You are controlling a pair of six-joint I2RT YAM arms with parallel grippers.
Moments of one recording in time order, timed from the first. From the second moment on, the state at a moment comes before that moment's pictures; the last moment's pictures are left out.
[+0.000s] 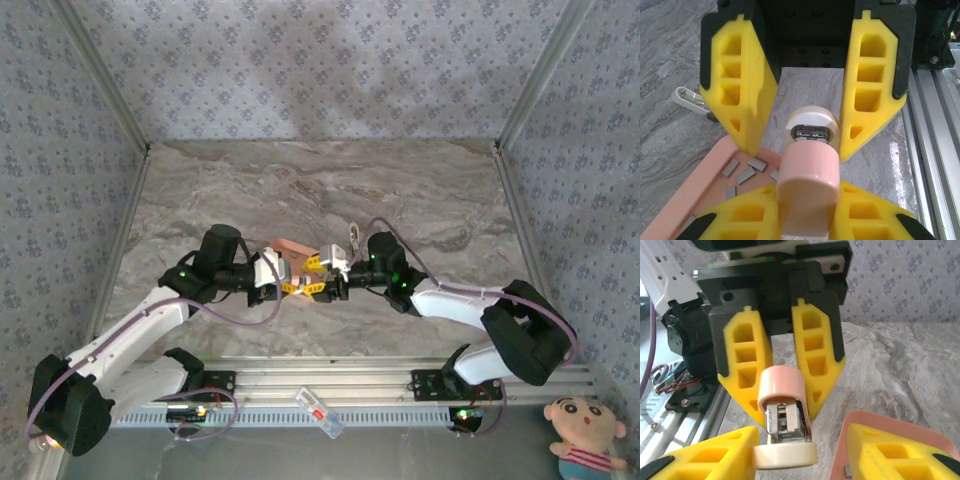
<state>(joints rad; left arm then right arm) -0.57 0.99 0.68 -0.40 0.70 0.64 0.75 1.40 0.56 0.63 -0.77 -0.19</state>
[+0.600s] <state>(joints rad) -0.57 0.94 0.68 -0.37 0.65 0.64 0.69 1.41 0.45 0.66 -0.57 0.06</state>
